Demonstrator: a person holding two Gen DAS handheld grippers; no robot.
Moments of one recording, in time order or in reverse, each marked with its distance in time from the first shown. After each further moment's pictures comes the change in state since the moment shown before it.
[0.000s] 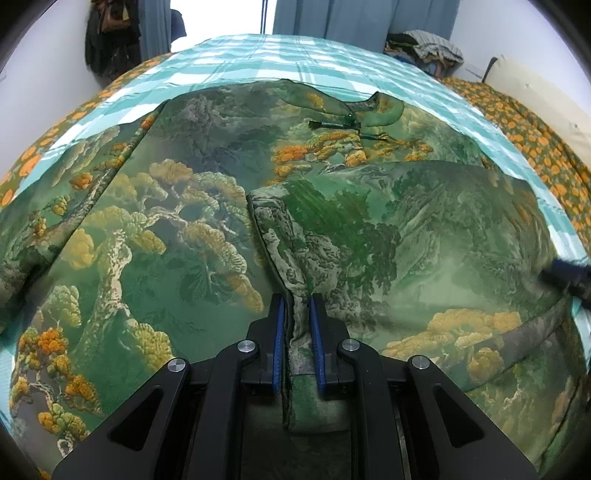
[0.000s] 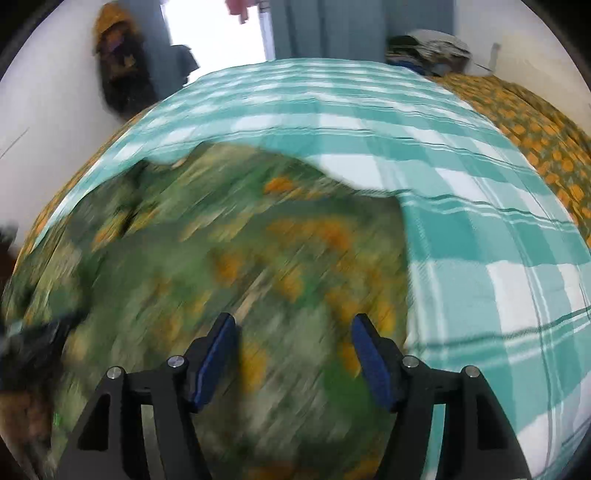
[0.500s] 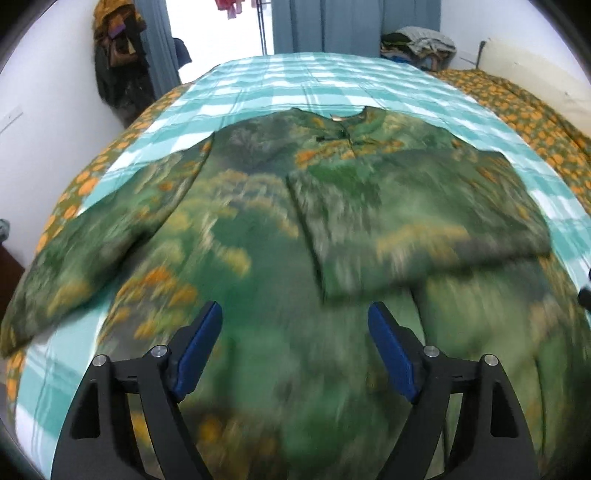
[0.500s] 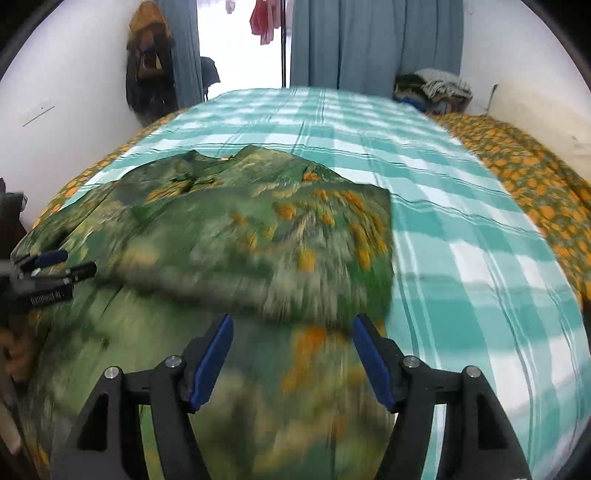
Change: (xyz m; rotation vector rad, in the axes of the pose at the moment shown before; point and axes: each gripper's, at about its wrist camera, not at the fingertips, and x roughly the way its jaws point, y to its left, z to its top) left arm -0.106 0.003 -0.051 0.095 -0.046 0.114; right arm -0.117 0.033 -0.114 -0.005 -0.210 -0.043
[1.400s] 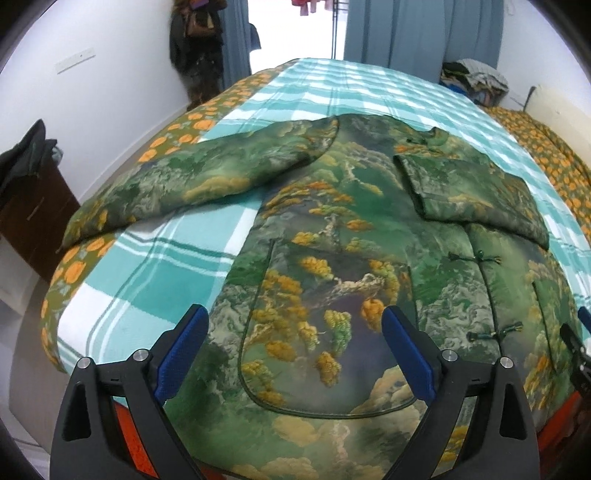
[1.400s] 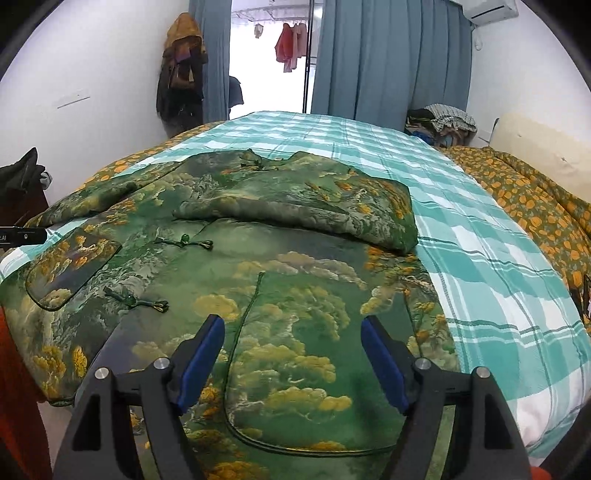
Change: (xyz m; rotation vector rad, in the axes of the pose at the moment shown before) left arm -0.094 0.102 -0.091 -0.219 -0.003 0.105; right arm -0.054 0.073 -0.072 -0.091 -0.105 0.010
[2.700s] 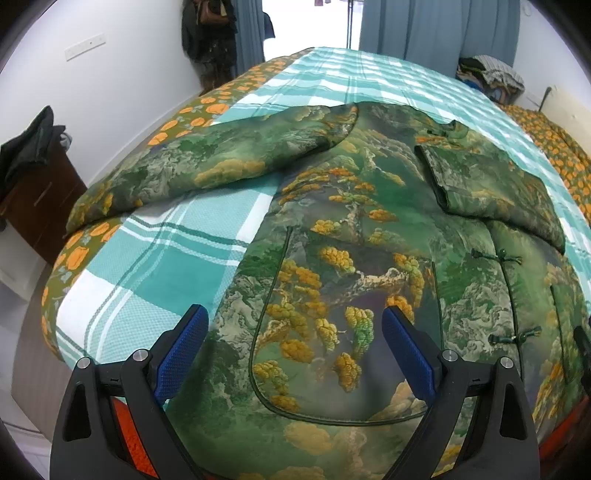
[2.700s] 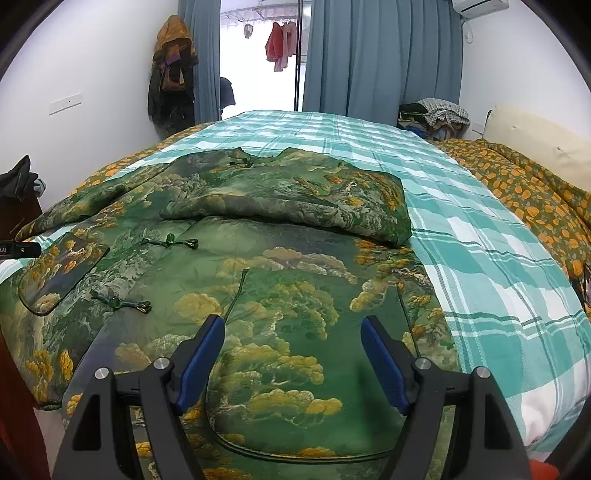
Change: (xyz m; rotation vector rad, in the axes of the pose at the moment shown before) left arm 0.016 0.011 -0.001 -0.029 0.039 0.036; right arm 0.008 -0.012 -0.002 0.041 0.002 -0.016
